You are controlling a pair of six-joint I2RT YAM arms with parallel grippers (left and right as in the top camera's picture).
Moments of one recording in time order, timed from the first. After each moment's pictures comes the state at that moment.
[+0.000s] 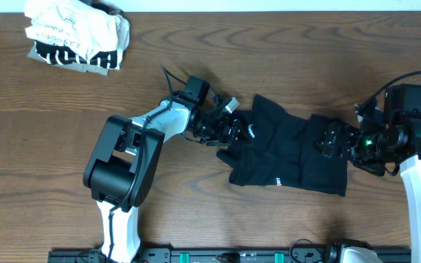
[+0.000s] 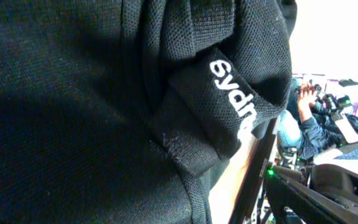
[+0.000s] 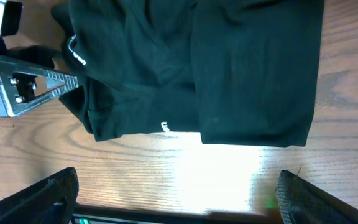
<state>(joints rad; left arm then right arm) -0.41 2.08 1.19 -0.43 0.99 -0.18 -0.12 1.24 1.20 -1.32 -0.32 0.22</state>
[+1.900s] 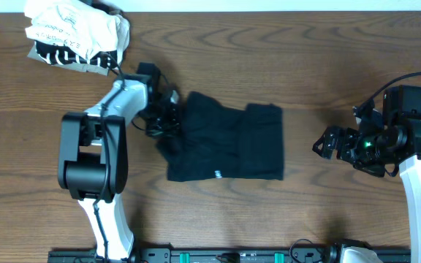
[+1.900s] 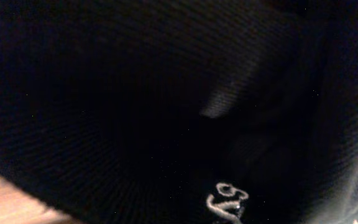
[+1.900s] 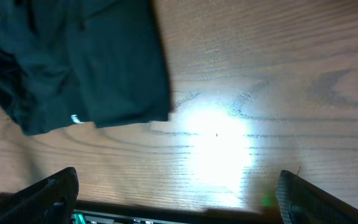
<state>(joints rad) -0.12 2.08 1.35 -0.92 0.47 -0.21 -0.12 1.24 1.19 -1.33 -0.32 0.20</state>
